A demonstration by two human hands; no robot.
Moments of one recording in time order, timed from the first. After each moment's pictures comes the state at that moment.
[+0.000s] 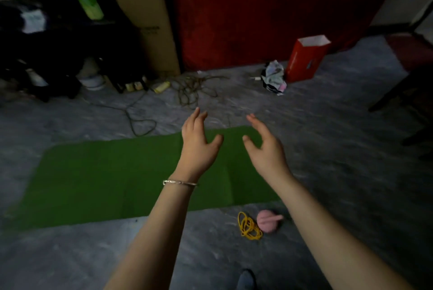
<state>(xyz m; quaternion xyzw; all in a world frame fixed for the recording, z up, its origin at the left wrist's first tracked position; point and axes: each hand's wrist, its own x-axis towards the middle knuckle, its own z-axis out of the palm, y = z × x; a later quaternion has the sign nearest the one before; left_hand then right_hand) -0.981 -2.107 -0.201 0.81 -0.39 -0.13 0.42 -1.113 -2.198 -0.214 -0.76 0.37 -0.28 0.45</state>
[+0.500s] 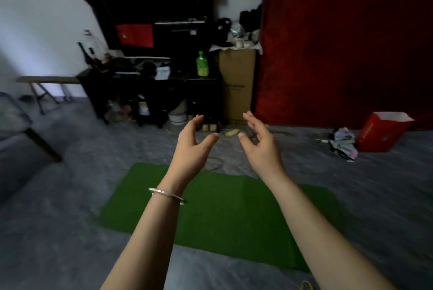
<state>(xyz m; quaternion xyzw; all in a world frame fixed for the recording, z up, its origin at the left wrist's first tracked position) -0.822 -1.821 -0.043 0.79 -0.25 -0.06 0.55 -0.897 -1.963 -0.077 -0.78 0.16 -0.33 0.52</state>
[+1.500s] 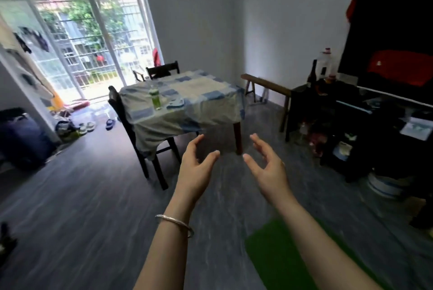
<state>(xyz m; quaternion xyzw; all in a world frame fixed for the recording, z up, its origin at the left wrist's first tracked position) -0.432 -1.288 -0.010 0.78 0.11 0.23 0.57 -0.365 -1.435 -0.060 -0.73 -0.20 -0.09 0.65</state>
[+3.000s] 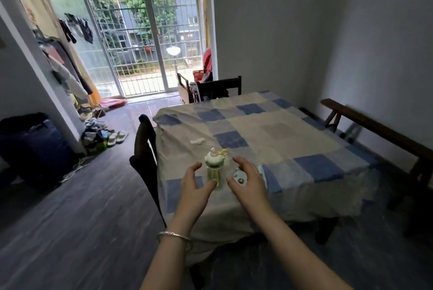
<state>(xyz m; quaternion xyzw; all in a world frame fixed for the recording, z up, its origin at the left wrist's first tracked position) 0.206 -0.627 -0.093 0.76 0.25 0.23 0.54 0.299 -0.744 -0.111 -0.77 -0.26 0.01 0.58</state>
